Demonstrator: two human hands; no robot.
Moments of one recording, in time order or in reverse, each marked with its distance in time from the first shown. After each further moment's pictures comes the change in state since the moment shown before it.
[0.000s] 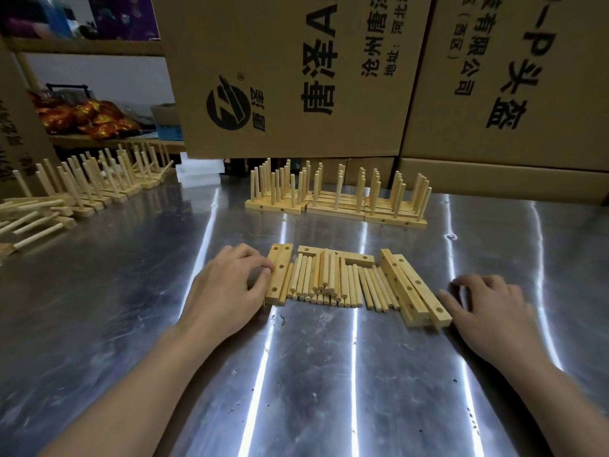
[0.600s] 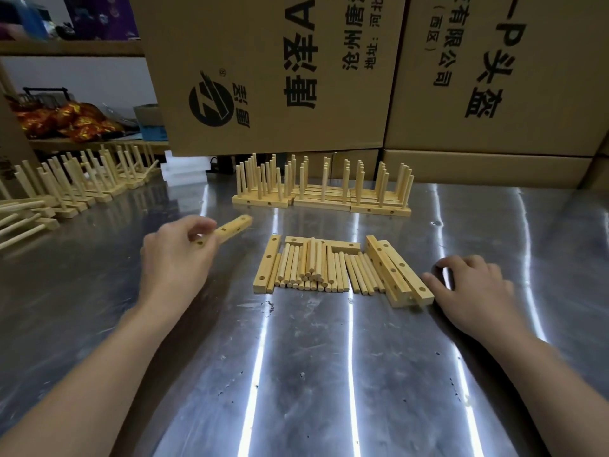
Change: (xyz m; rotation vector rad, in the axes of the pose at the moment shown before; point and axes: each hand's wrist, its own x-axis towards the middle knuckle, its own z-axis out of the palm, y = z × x) left_hand 0.009 -0.015 -0.031 -0.173 0.328 -0.228; right_hand -0.001 0.000 0.000 0.043 -0.016 0.008
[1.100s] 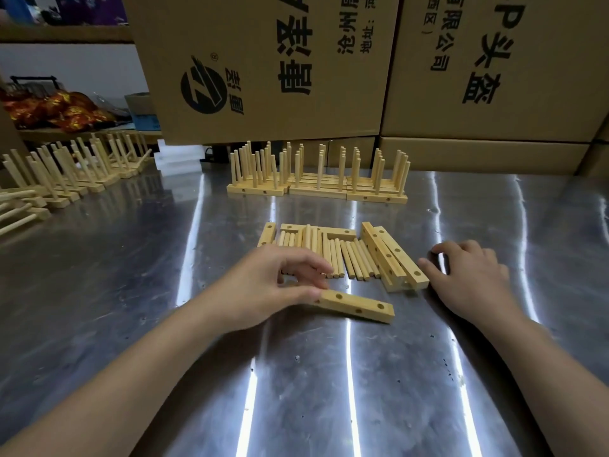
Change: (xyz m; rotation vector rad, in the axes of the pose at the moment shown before) left_hand -0.048 0.062 0.025 -0.400 -0.914 0.335; right_hand -0.001 0.001 -0.002 0.010 0.006 -0.005
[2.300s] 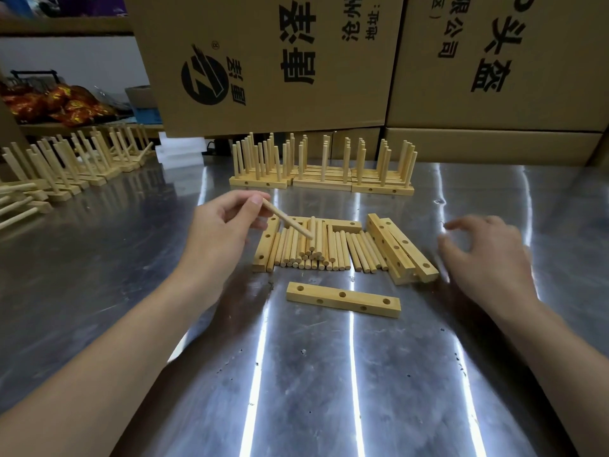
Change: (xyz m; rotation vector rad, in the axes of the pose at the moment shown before) left_hand 0.003 -0.004 -0.025 -0.339 0.716 -0.233; right_hand -0.012 -0.019 -0.026 0.176 0.195 -0.014
